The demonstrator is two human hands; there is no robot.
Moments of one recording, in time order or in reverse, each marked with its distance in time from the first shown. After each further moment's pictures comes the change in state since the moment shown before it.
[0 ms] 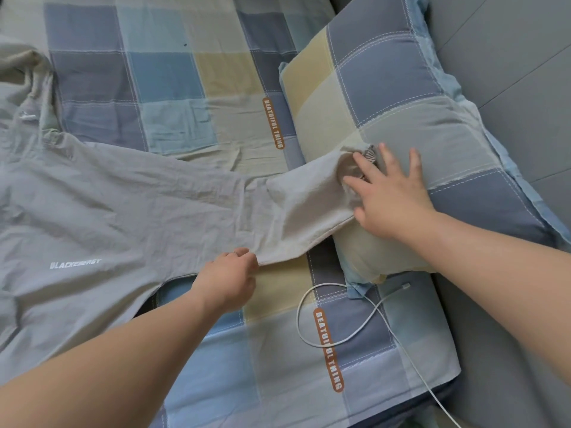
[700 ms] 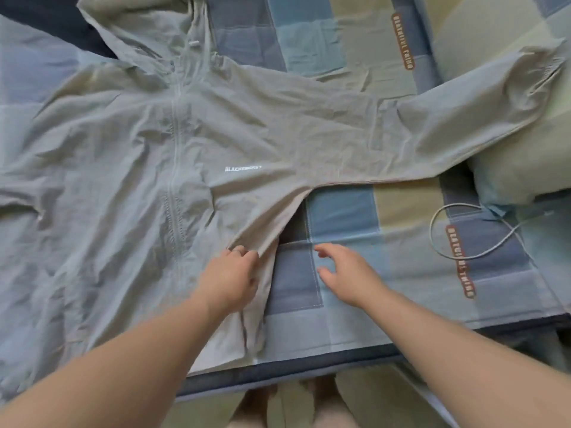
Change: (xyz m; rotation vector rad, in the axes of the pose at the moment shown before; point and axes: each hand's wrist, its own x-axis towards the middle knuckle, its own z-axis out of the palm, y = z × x) left_hand -0.246 -0.215 0.028 0.131 -0.093 -0.185; right_hand -0.160 -0.374 0.034 1.103 -0.329 -0.135
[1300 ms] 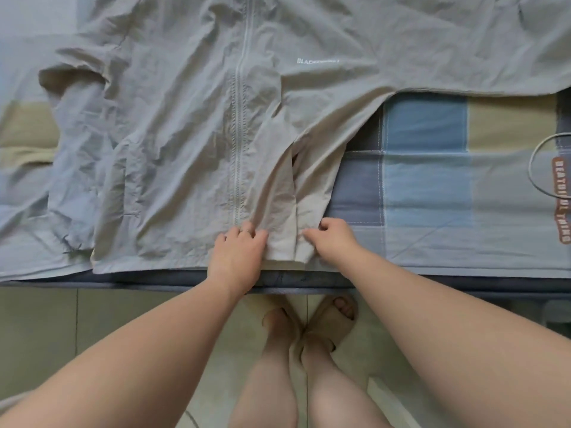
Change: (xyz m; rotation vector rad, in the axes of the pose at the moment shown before) left_hand -0.113 -0.055 0.146 0.148 0.101 -0.185; right_hand -0.022 -0.042 0.180 0.414 -0.114 0.268
